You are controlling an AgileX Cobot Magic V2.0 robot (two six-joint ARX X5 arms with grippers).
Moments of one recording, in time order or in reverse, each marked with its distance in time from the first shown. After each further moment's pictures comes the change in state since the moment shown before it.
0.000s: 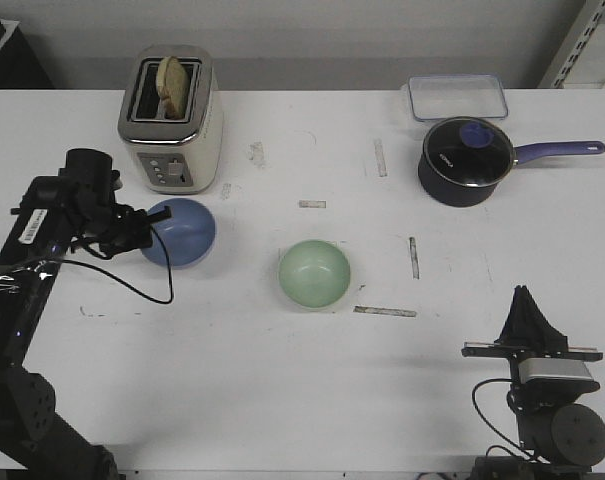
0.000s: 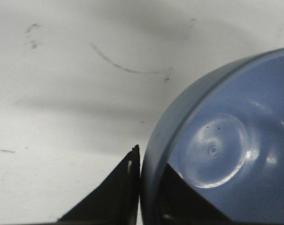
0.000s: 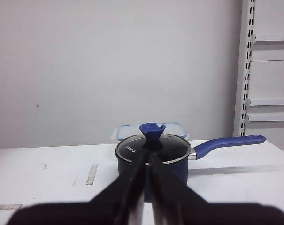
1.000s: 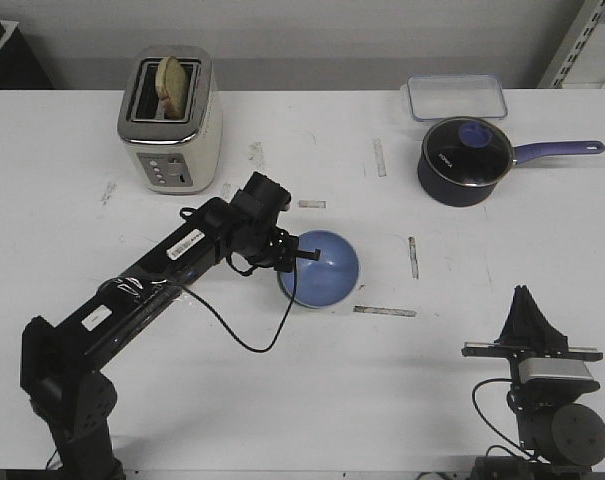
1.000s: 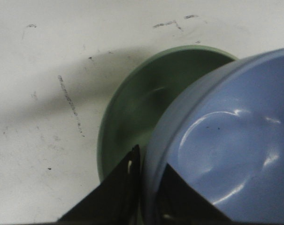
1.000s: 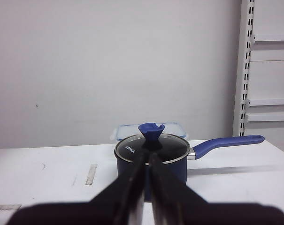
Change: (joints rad) left arm -0.596 0.167 0.095 0.201 -0.024 -0.075; right arm 0.000 0.000 0.000 0.000 0.000 0.000
